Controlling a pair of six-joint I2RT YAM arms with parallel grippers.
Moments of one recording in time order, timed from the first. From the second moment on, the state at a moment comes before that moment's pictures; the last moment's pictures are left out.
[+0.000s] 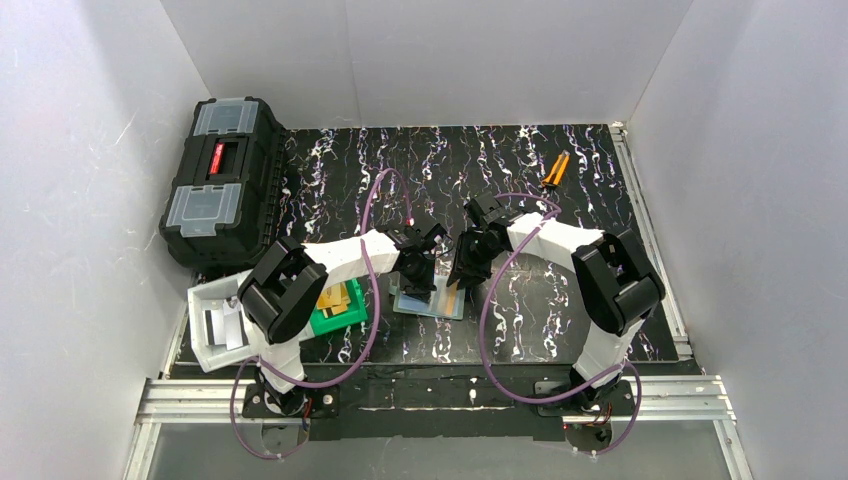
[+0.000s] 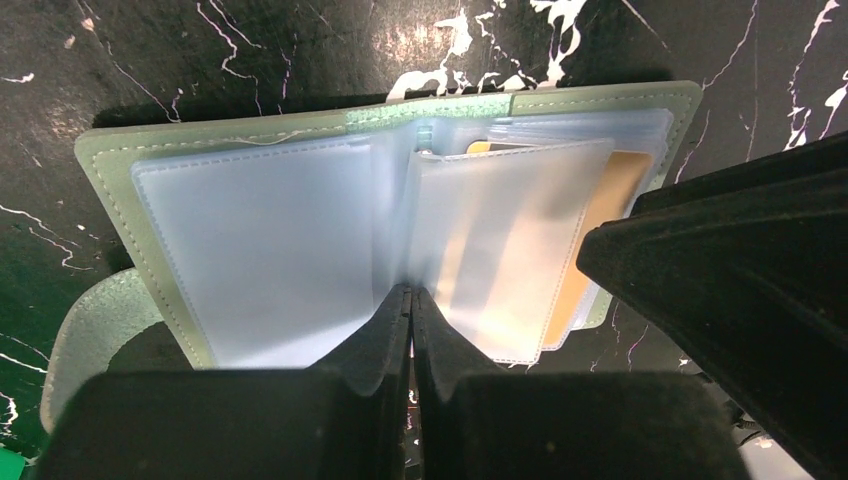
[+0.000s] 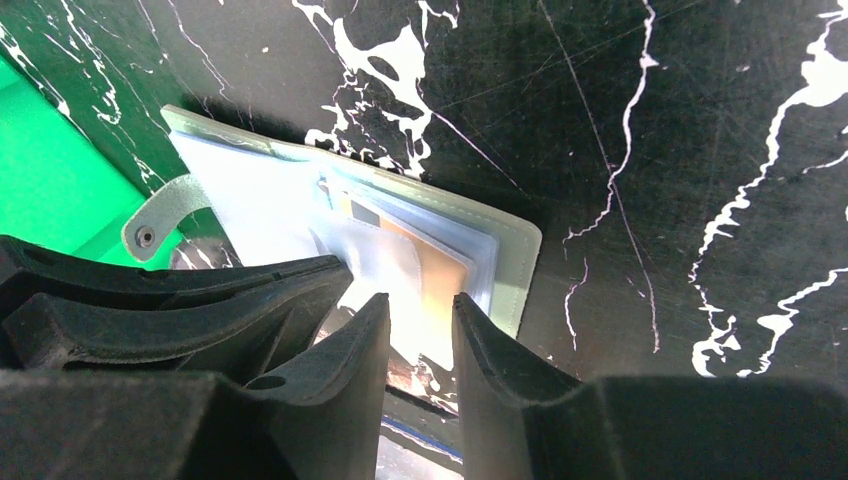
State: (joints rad) left arm -0.80 1.82 1.17 -0.61 0.05 -0.69; right arm 0.60 1.77 1.11 -0.56 -0.36 0.80
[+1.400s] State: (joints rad) left arm -0.80 1.82 1.22 -0.68 0.05 -0.68; right arm 0.60 1.83 1.12 -0.50 -0.41 0.80
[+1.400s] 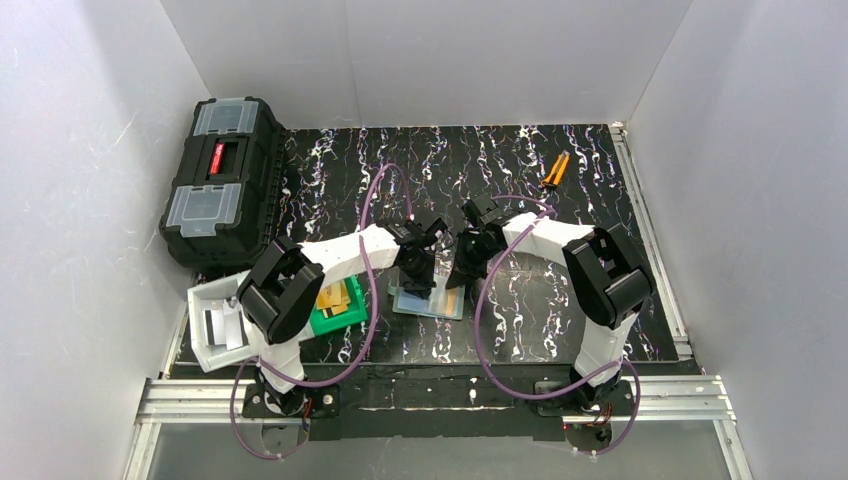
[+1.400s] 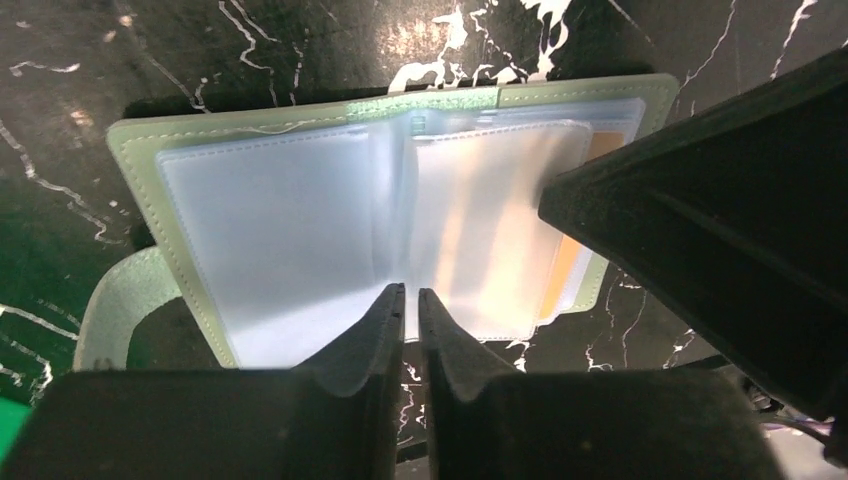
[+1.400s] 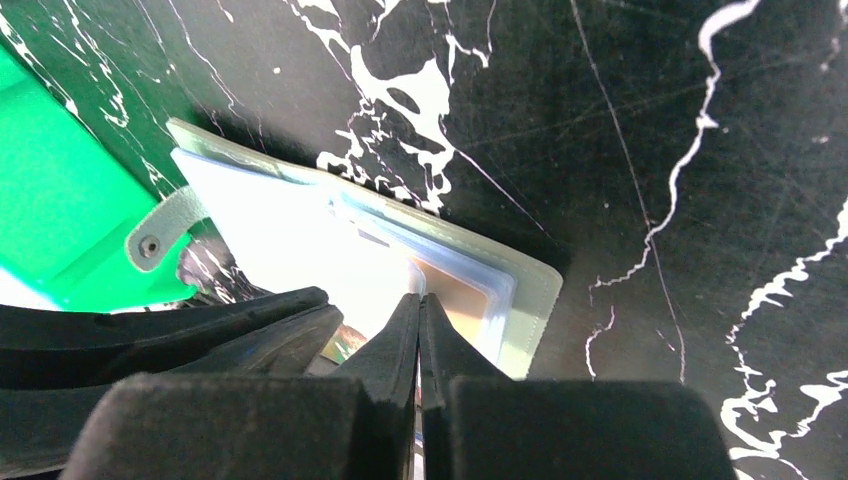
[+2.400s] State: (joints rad) left arm -0.79 1.87 1.25 -0.79 -0.16 -0.71; right arm 0.54 1.76 1.11 -0.56 -0.47 0.65
